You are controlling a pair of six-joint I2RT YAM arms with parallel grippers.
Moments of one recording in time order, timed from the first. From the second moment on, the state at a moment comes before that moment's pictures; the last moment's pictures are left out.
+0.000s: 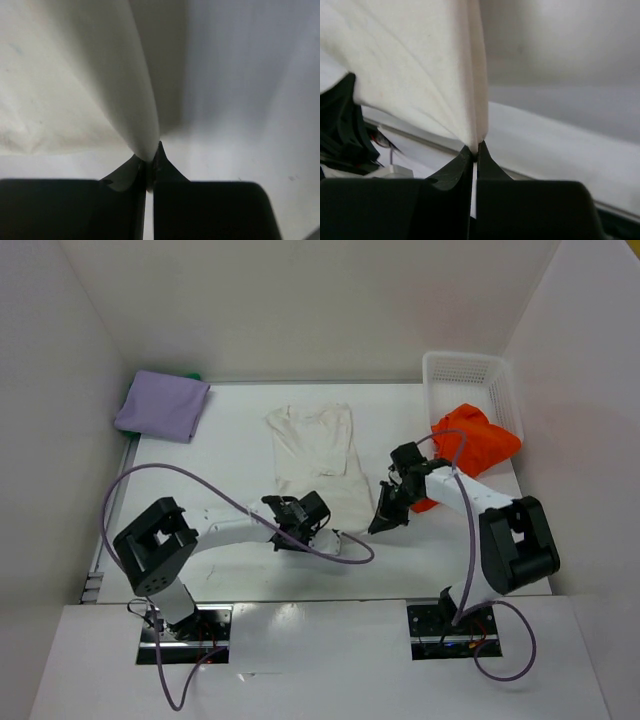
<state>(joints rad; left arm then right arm) -0.92 1.67 0.97 -0.59 -0.14 0.77 0.32 1.53 0.90 -0.69 -0.42 0.63</state>
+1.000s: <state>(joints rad) -0.52 1.64 1.54 -1.15 0.23 0.70 0.43 1.53 1.30 -1.12 -0.51 0.59</state>
